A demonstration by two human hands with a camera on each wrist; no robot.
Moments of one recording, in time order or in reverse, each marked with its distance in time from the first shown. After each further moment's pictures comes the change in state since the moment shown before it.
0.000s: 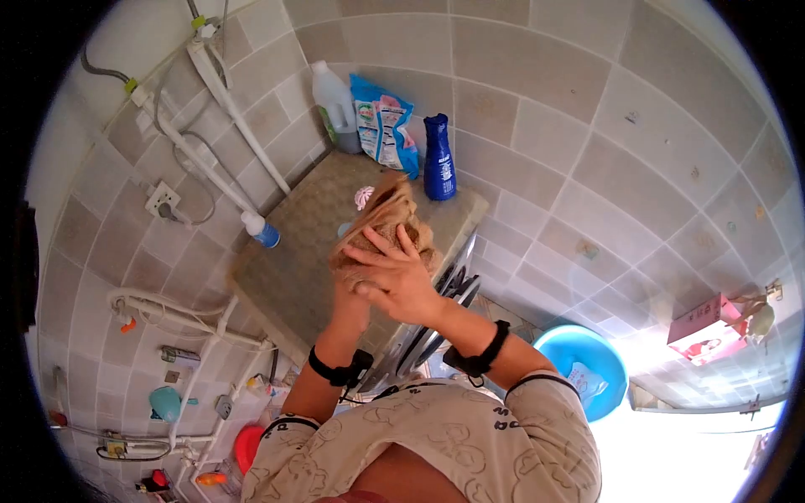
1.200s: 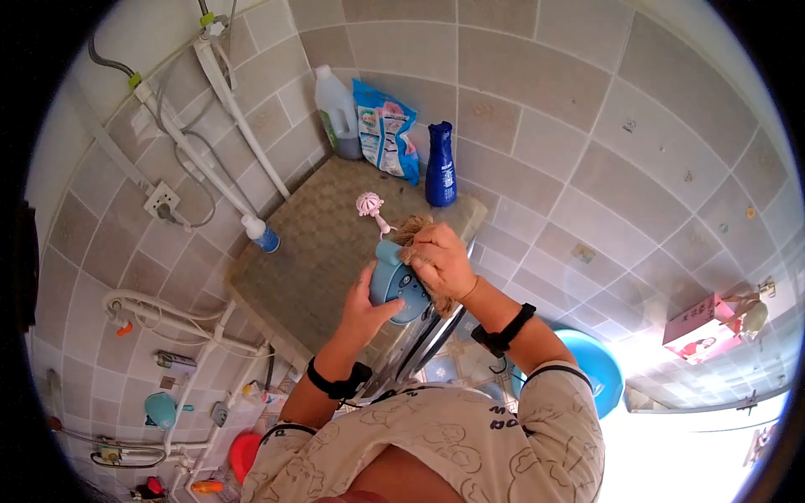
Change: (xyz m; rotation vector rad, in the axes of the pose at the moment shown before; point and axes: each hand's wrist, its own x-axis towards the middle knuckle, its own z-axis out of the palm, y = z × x) left_hand -0.014 0.008 -0.013 0.563 -0.291 0.143; right_hand -0.007 0.050 -0.018 0.066 0.037 -0.143
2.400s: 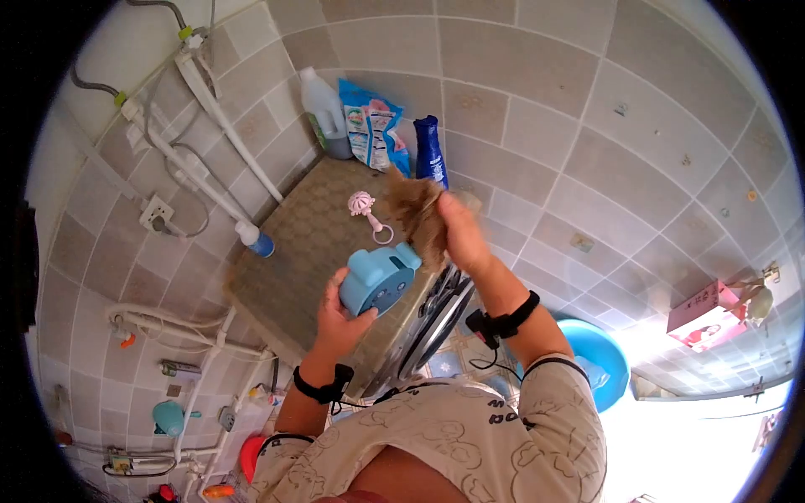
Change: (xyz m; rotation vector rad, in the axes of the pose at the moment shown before) left_hand -0.018 -0.007 -0.013 -0.021 0.126 0.135; right_hand 0.006 0.022 -0.022 1.248 0.307 0.830
